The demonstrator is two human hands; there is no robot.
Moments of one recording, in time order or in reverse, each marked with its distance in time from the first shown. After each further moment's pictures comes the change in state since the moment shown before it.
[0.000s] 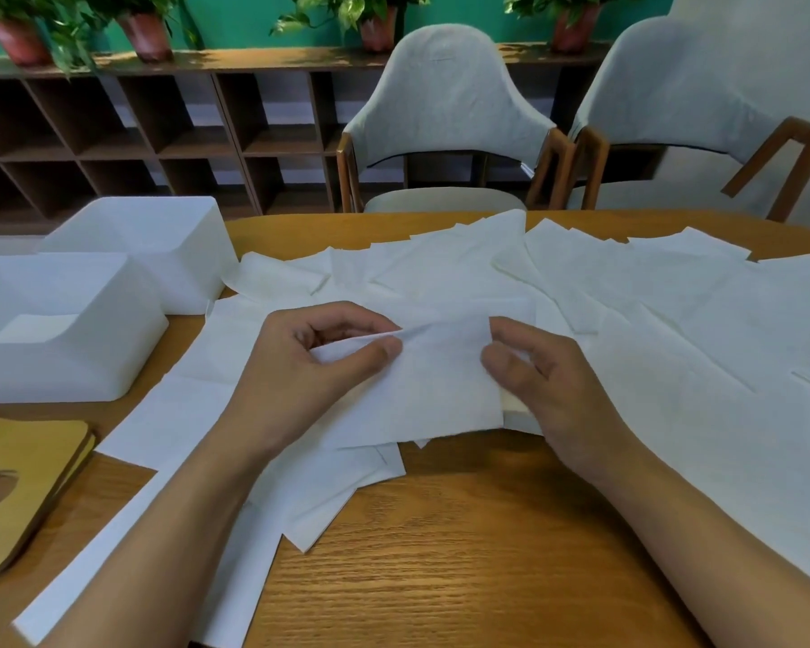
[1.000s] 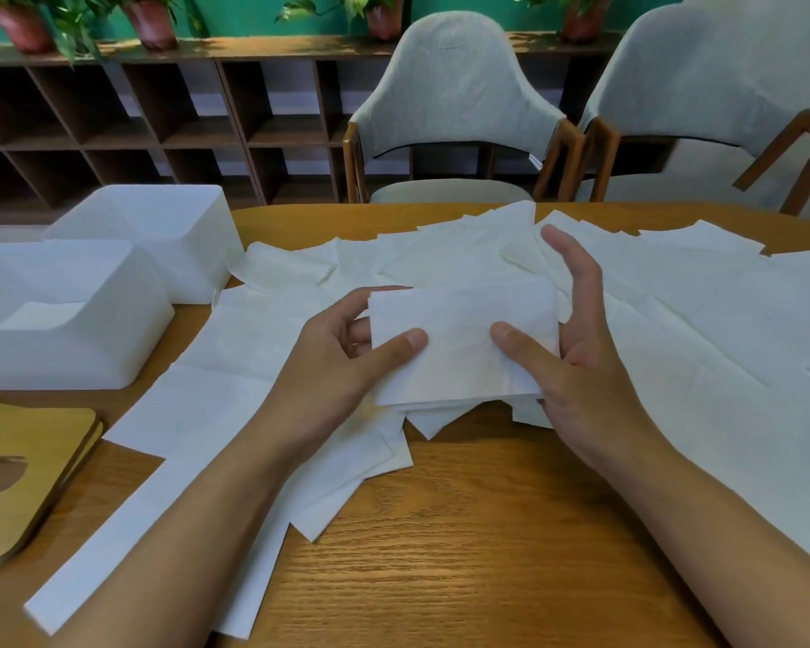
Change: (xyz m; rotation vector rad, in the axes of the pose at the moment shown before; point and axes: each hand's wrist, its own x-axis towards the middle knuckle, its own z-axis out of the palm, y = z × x) left_hand 0.000 -0.008 0.014 -0.206 -0.089 -0.182; right_hand 0.007 0.001 0.000 0.136 0.186 -0.076
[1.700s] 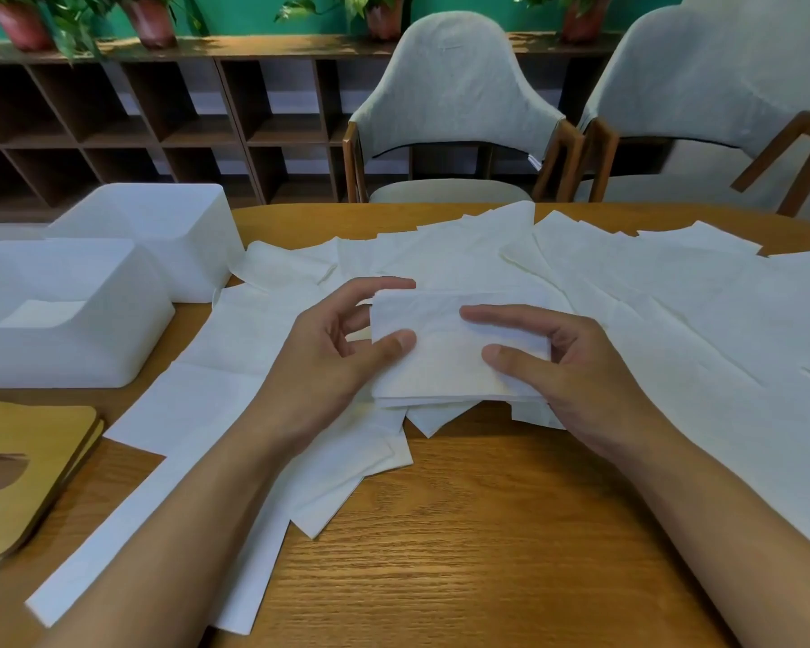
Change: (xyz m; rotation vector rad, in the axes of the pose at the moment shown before) left_hand 0.001 0.000 -0.008 0.006 -0.022 0.056; right_hand 0.004 0.007 -0.014 -0.181 -0.156 0.087
